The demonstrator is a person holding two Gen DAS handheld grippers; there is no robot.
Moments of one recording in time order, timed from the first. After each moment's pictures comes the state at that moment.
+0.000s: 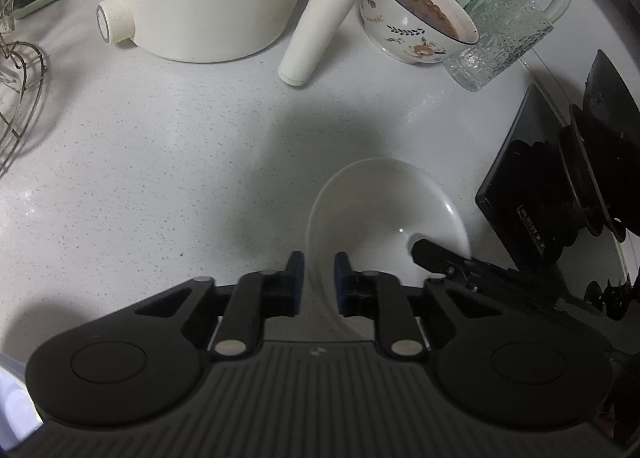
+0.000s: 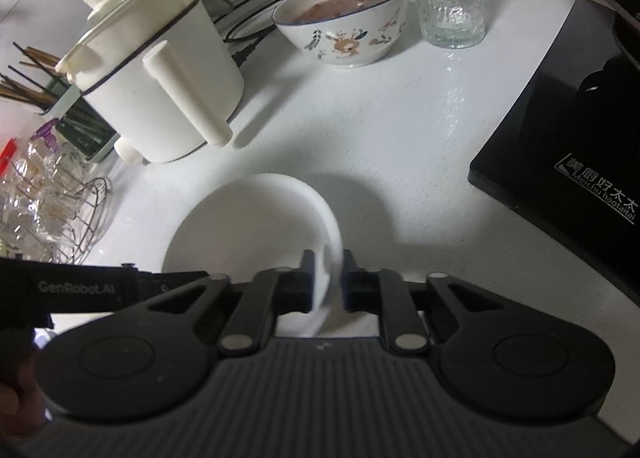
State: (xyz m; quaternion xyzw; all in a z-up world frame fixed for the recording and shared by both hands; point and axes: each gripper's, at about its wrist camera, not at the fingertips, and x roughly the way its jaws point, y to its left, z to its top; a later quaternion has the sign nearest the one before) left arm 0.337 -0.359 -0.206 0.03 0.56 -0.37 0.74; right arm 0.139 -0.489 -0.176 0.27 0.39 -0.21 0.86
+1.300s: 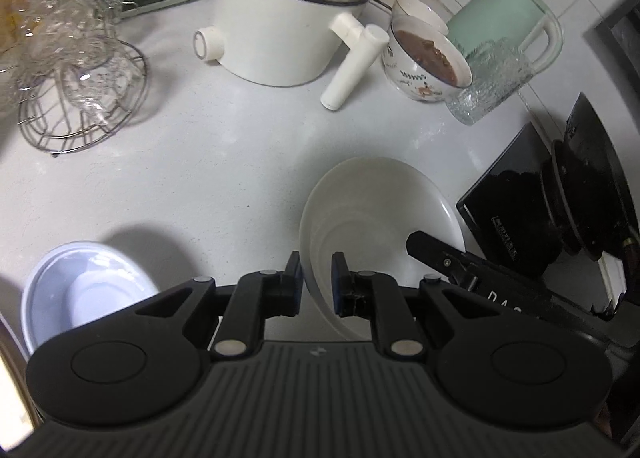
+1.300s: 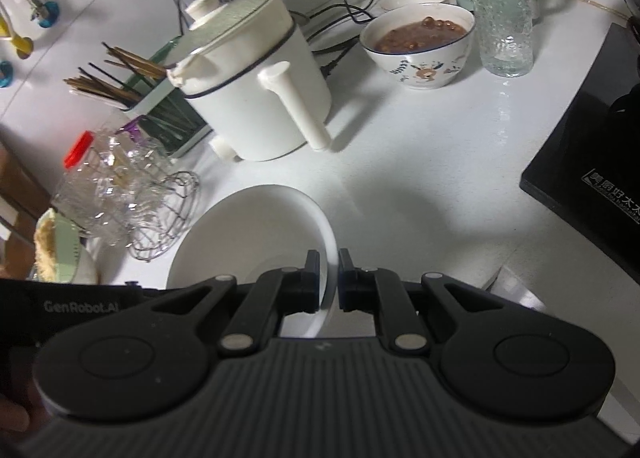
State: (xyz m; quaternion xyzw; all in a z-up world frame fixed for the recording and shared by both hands) left arm 0.295 -0.279 -0.128 -0.01 0.55 -0.32 0.78; right arm 0.121 -0.441 -0.117 0.27 0.36 -0.14 0.88
